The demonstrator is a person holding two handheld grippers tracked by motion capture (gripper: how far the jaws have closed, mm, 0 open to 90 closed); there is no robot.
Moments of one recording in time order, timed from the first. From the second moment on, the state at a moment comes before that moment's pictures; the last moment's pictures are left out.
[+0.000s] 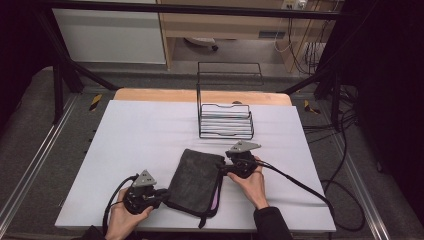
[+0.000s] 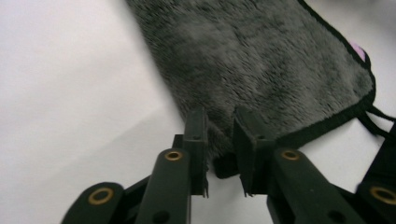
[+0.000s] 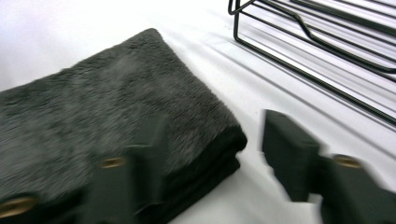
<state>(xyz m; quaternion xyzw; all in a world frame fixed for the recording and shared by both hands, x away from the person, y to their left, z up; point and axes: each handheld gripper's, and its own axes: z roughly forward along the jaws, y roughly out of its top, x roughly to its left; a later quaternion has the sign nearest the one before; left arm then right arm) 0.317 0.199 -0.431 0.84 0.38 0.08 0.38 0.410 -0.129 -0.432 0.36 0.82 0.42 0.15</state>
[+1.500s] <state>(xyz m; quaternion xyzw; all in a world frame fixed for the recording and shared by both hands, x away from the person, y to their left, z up) 0.307 0.181 -0.436 0.84 0.39 0.03 0.37 0.336 -0.127 -0.442 0.36 0.83 0.42 0.03</state>
